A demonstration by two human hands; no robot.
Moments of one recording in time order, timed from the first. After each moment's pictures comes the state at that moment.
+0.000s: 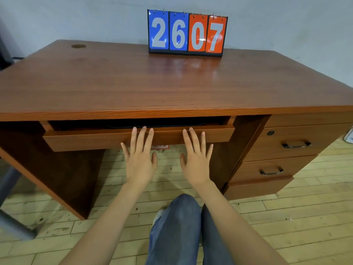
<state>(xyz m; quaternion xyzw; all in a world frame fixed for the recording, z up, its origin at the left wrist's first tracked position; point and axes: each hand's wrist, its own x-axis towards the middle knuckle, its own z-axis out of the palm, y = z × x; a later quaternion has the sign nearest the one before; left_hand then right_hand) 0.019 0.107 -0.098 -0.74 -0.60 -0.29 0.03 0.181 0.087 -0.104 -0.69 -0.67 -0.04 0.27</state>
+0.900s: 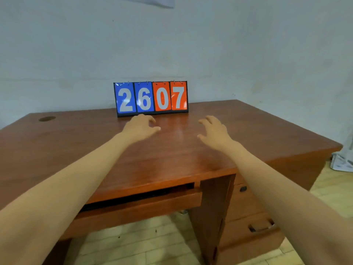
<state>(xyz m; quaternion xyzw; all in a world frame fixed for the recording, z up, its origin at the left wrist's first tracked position) 0.141 0.267 0.136 -0.81 -0.54 -0.21 -0.09 0.379 0.217 0.104 -0.72 -0.66 -0.03 0.20</state>
